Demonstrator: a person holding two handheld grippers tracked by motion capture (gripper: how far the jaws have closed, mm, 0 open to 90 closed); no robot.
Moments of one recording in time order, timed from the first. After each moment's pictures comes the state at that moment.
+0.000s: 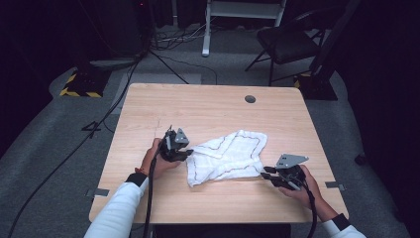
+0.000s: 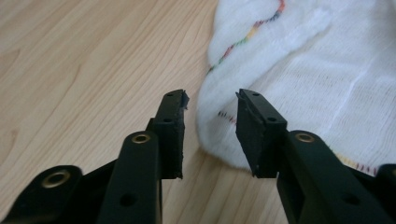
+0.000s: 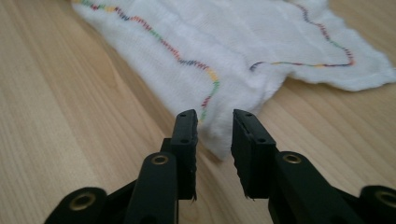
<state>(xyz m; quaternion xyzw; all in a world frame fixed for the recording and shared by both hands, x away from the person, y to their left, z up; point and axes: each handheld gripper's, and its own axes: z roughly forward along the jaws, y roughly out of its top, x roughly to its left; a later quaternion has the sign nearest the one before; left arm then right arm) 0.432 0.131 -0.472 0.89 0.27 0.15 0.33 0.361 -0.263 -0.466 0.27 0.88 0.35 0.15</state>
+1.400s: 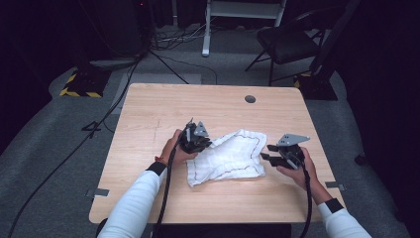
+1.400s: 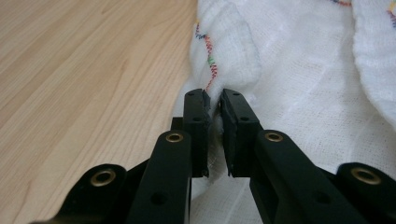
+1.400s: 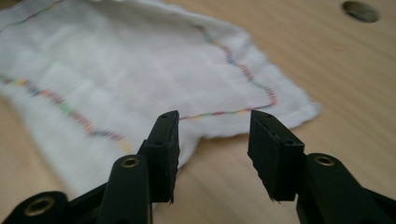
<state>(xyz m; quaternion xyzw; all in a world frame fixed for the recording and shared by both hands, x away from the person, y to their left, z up) 0.464 0.088 -0.466 0.90 0.23 0.14 0.35 0.420 -0.266 -0.453 0.32 0.85 0.37 0.19</state>
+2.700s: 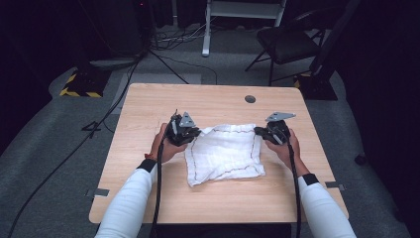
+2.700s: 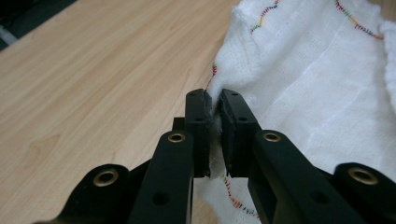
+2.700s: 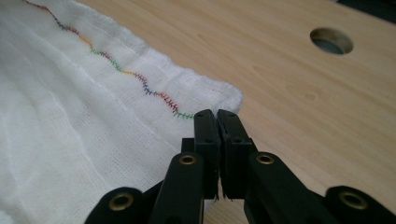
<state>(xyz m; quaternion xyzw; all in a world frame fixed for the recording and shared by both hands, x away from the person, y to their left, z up) 0.464 0.122 -0.437 0.86 0.27 0.18 0.39 0.492 -0.239 -0.450 0.36 0.83 0.38 0.19</state>
